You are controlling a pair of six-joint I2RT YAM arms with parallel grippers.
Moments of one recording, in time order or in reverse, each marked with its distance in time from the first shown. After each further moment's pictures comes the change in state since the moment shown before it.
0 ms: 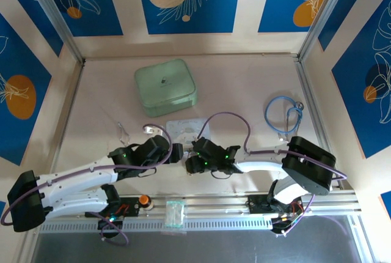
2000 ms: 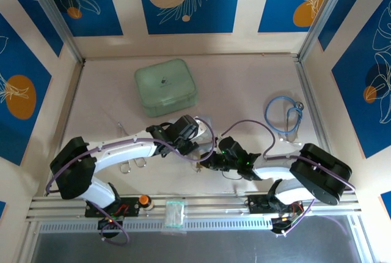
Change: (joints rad) left arm 0.050 0.496 0.359 0.025 0.060 1.027; right arm -0.208 -0.152 -0.355 0.489 -0.224 0.286
